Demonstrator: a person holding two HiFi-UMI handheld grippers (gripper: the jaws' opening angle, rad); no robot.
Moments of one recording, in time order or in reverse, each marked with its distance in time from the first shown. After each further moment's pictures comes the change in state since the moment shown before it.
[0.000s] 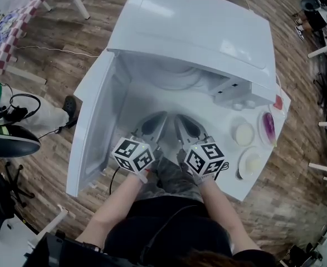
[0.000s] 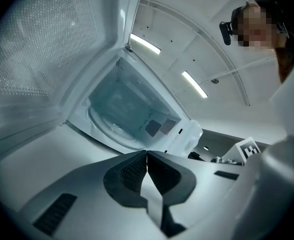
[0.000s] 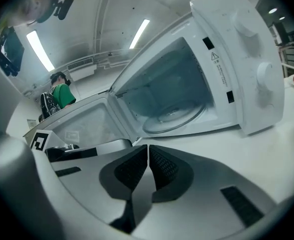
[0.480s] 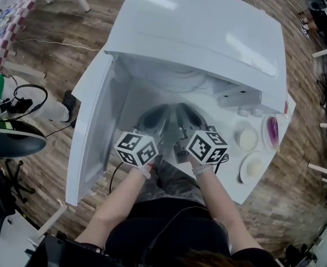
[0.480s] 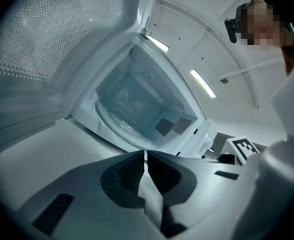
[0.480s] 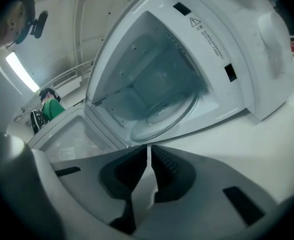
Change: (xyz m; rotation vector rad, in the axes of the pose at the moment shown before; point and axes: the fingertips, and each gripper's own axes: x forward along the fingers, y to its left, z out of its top) left arm 0.029 0.031 0.001 -0.047 0.023 0.062; right arm 0.046 -0.031 0.012 0.221 -0.020 -0.025
